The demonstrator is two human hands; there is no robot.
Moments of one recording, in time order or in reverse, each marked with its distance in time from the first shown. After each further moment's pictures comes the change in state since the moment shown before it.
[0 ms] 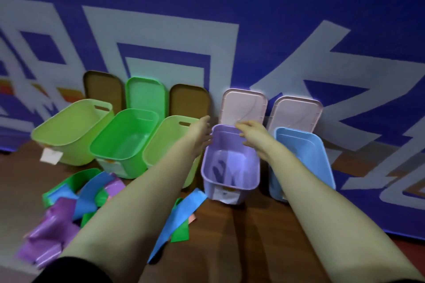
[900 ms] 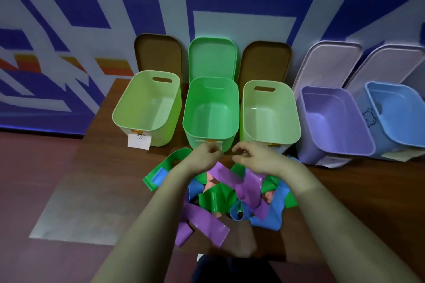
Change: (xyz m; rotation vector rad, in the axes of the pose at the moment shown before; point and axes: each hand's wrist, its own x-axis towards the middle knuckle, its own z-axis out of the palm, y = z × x) left_hand -0.010 -0.049 -0.331 0.913 -0.254 0.041; right_hand -0.066 -0.010 0.304 -0.733 -0.396 -0.068
